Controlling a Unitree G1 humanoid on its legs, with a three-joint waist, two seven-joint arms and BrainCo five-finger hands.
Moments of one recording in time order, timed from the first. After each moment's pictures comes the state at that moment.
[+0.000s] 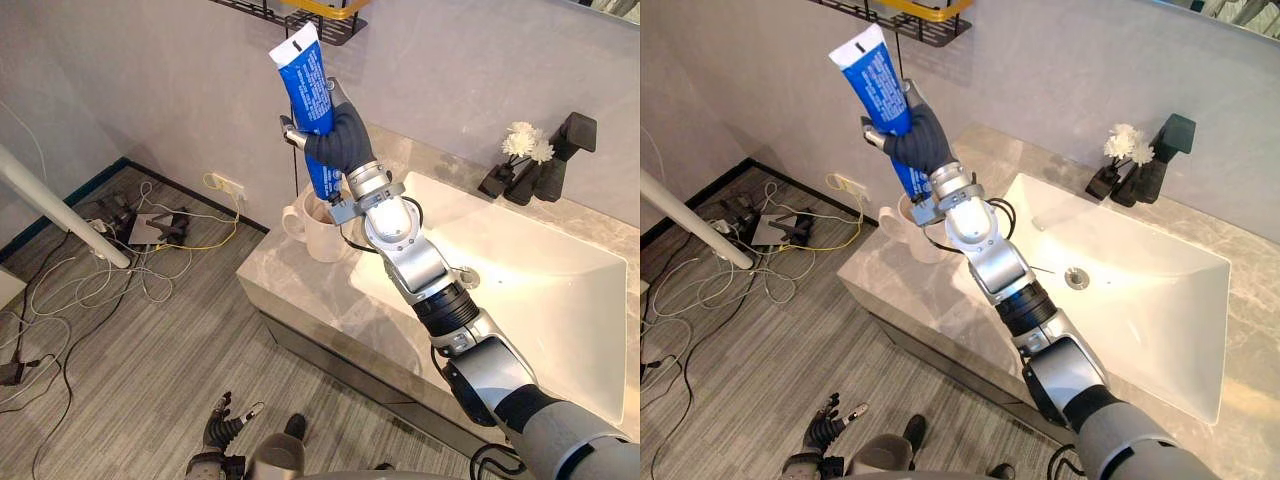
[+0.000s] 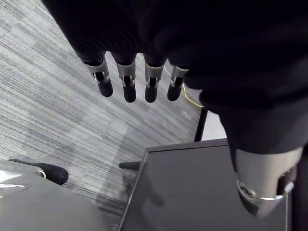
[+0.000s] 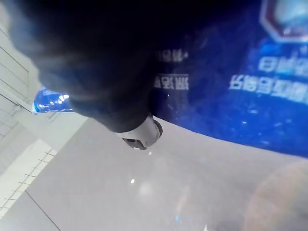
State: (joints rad) left arm 0.28 0.15 -0.04 0.67 0.01 -0.14 0.14; right arm -0.88 -0.07 0.35 0.26 -0.01 -0.18 -0.14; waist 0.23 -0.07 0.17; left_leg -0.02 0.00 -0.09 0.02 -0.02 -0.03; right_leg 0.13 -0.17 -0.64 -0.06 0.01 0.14
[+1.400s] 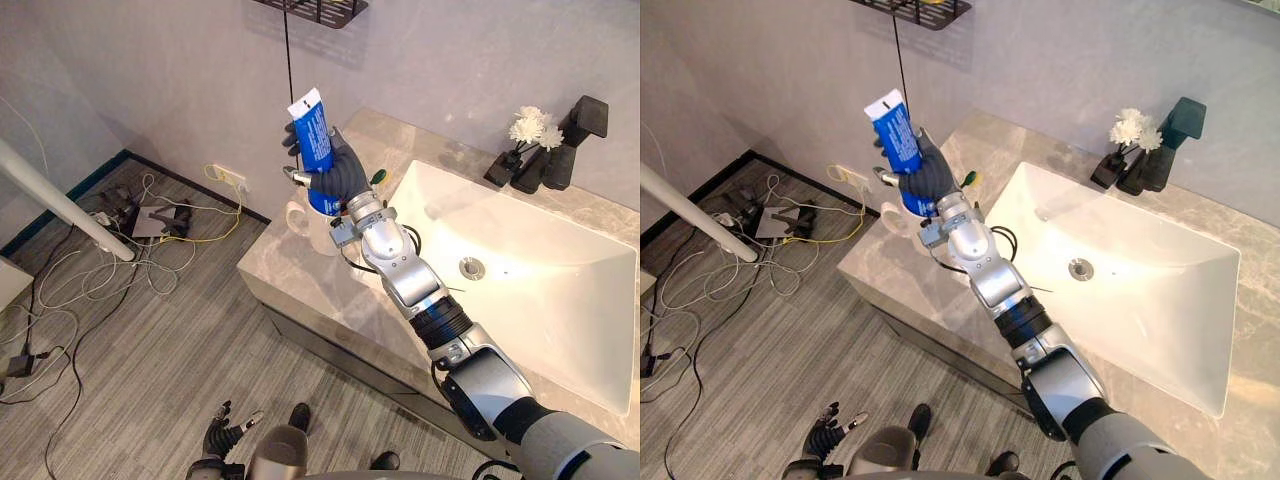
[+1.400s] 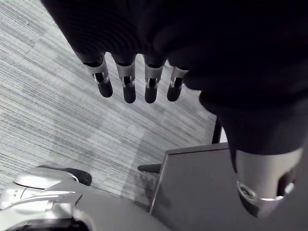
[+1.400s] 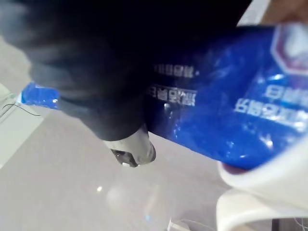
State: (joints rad) left arm 0.29 0.15 -0.04 0.69 0.01 -0.14 0.14; right arm -0.78 -0.04 0.37 0.33 -0.02 -0.15 -0.15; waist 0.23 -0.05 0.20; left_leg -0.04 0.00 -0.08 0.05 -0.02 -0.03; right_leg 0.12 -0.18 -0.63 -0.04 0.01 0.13
